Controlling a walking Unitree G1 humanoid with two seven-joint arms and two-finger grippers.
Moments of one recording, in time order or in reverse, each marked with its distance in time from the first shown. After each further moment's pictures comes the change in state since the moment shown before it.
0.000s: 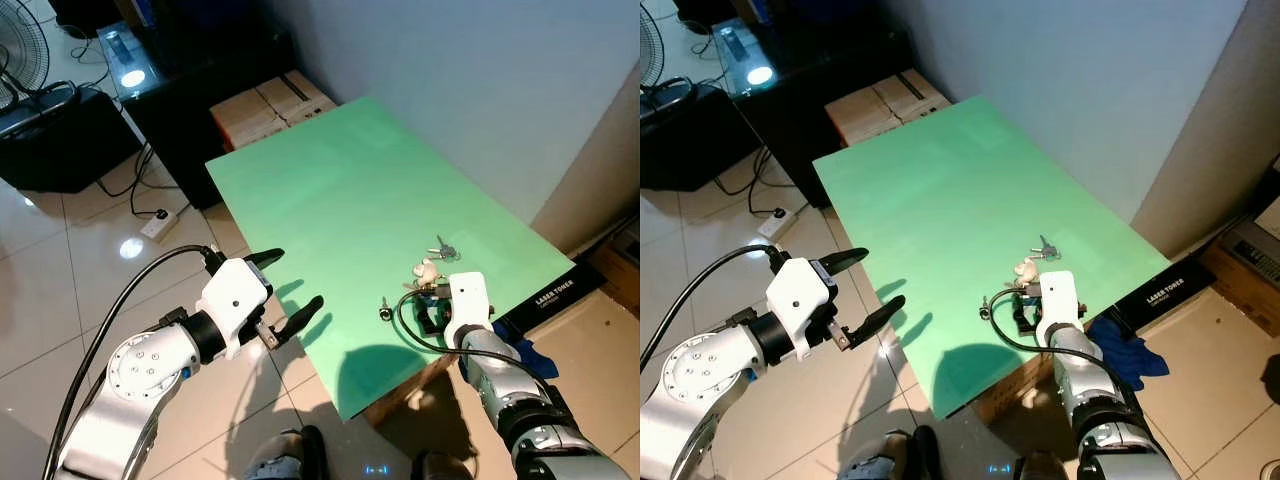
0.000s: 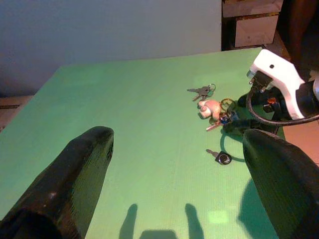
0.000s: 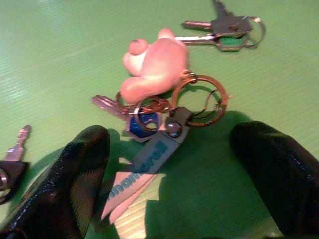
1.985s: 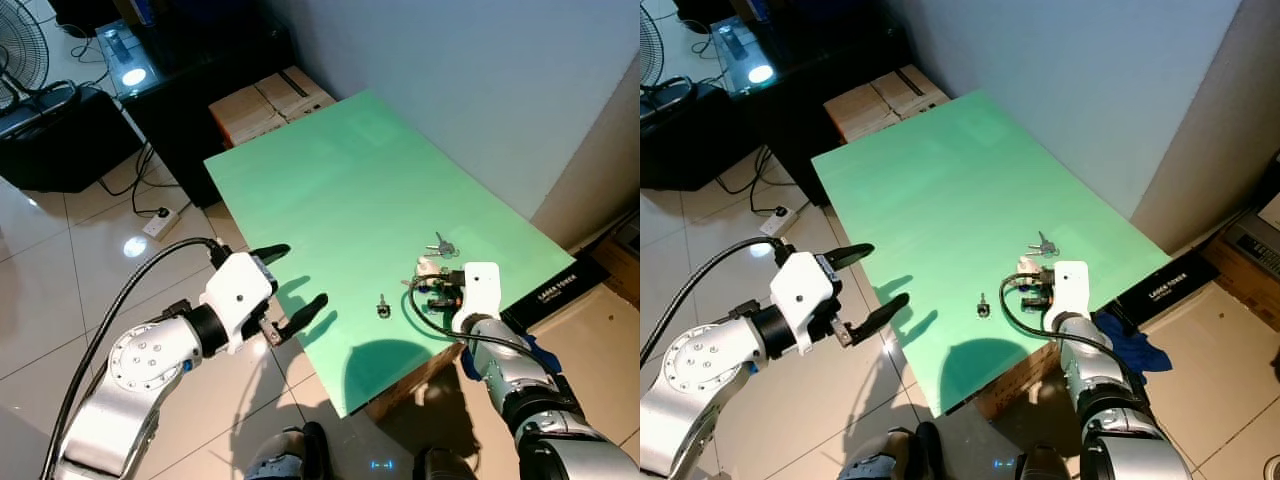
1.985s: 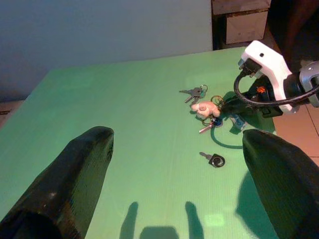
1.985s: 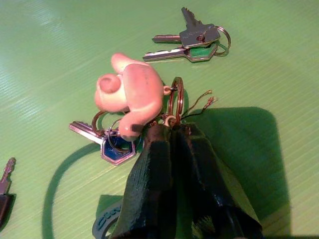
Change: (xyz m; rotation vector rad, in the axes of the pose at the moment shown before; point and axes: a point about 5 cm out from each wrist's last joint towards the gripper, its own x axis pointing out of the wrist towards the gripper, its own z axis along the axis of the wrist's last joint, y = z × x) left arm 0.005 0.003 0.007 0.021 -0.005 -0.034; right arm 0.004 -0.013 0.013 0.101 -0.018 -0.017
